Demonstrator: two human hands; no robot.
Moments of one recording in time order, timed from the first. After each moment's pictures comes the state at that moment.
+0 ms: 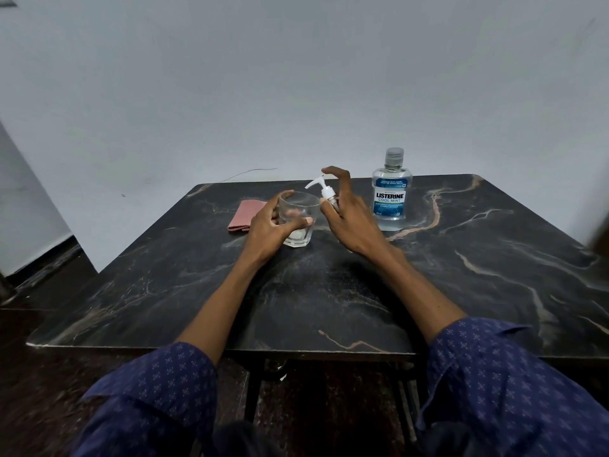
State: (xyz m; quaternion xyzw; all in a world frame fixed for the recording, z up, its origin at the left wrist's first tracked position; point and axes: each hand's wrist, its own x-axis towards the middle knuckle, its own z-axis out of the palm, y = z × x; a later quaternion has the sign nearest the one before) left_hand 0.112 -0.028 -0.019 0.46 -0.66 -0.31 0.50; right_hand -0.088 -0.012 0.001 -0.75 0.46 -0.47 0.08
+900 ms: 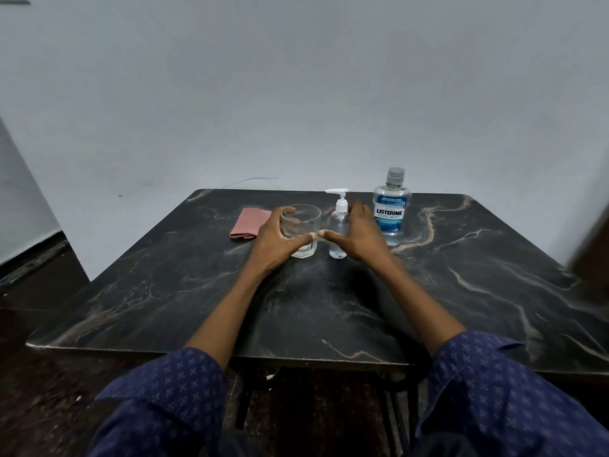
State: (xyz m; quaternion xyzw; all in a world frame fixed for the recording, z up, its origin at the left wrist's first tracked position) left_hand 0.115 -0.027 -0.020 0.49 -0.69 -0.26 0.47; right_hand -0.091 -0.010 0.009 -0.68 0.65 -0.33 0.07
